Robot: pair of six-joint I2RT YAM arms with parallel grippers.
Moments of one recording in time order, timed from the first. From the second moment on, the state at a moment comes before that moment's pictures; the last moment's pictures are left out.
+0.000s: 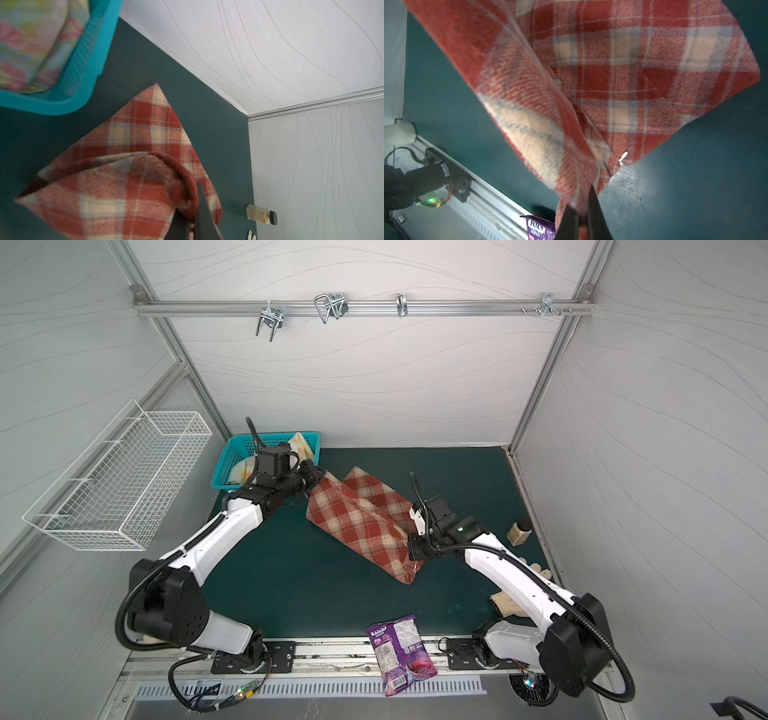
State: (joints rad) left arm -0.25 1.54 1.23 -0.23 0.24 -0.79; right arm 0.60 1.22 0.94 -0.77 -0.25 0.38
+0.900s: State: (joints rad) left arm -0.30 2.09 1.62 -0.25 0.13 -0.91; right arm 0.30 1.64 1.13 -0.74 -0.36 0.23
